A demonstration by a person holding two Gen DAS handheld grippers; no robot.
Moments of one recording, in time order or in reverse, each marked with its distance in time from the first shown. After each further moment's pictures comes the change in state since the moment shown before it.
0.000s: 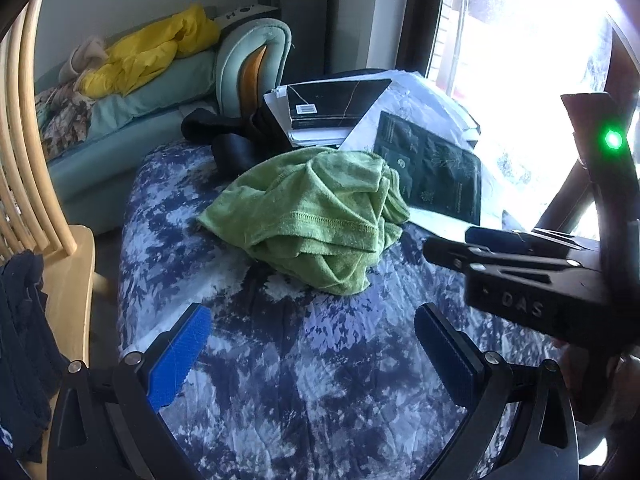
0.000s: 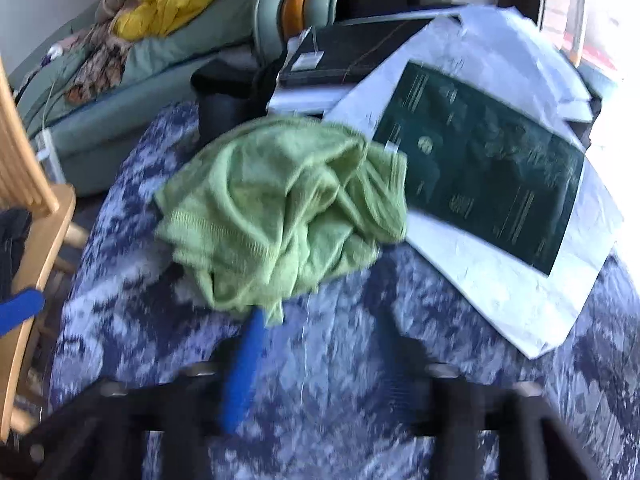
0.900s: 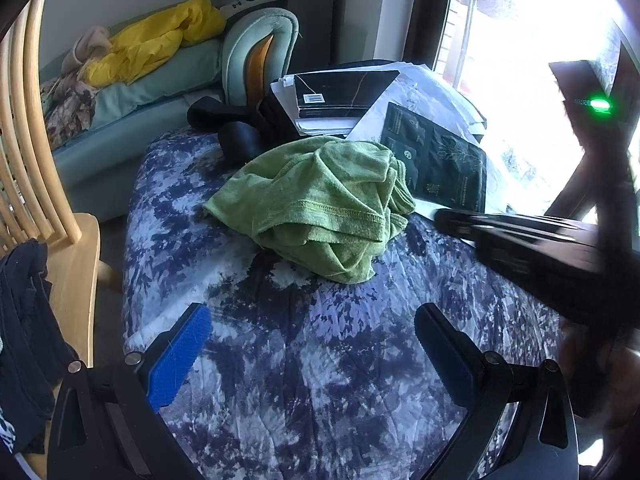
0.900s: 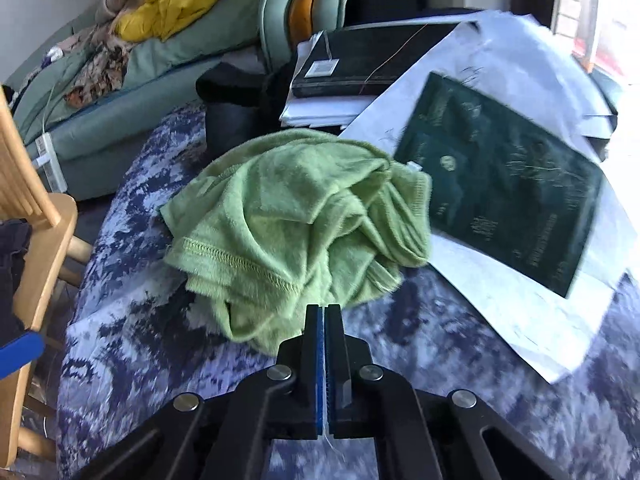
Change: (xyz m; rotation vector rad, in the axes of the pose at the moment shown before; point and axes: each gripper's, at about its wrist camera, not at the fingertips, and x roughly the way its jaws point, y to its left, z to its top) left arm 0.000 0.003 -0.003 -0.011 0.050 0.026; right arm 0.000 0.012 0.013 0.005 0.001 0.000
